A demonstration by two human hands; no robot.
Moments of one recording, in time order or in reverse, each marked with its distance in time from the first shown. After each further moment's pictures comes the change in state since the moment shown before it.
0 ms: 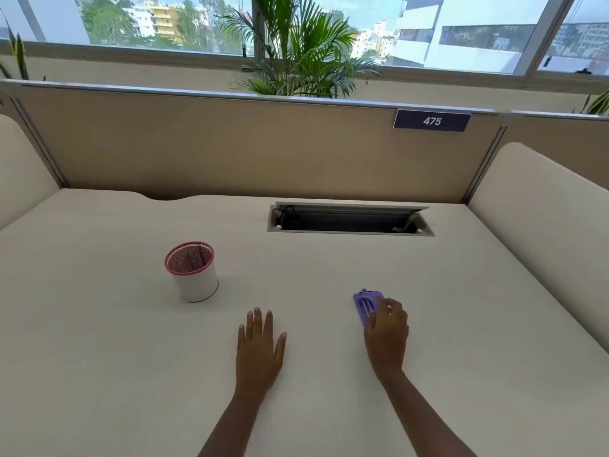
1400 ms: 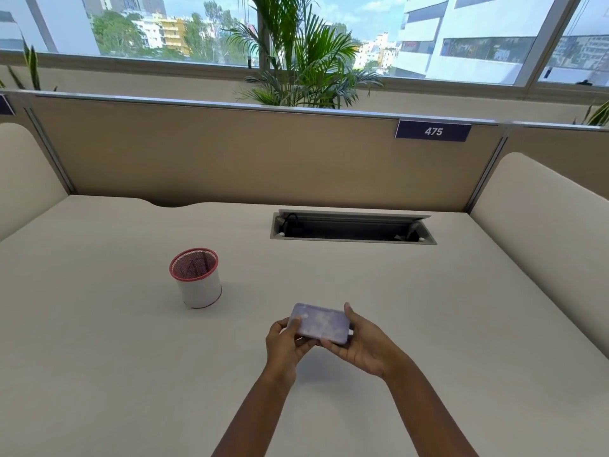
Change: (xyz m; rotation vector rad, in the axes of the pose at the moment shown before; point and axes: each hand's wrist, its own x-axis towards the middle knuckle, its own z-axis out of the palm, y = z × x) left_hand 0.001 0.064 -0.053 -1.683 -0.123 -0.531; right_hand 0.006 -0.043 -0.041 1.545 -1.033 0.897
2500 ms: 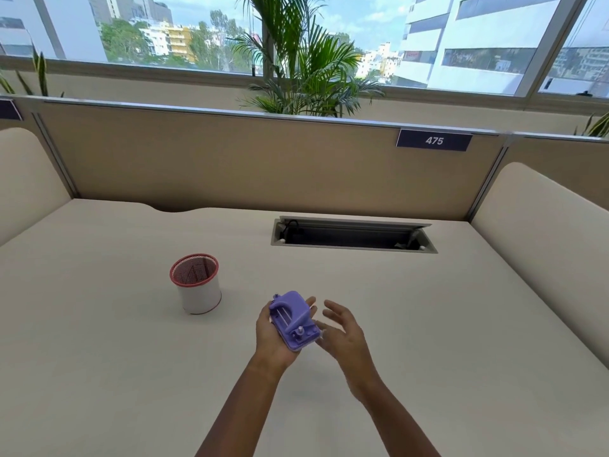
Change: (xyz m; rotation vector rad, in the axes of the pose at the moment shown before) left_hand 0.021 0.025 0.003 -0.558 -0.203 -0.295; right_hand -0.015 0.028 0.028 -0.695 0.112 -0.585
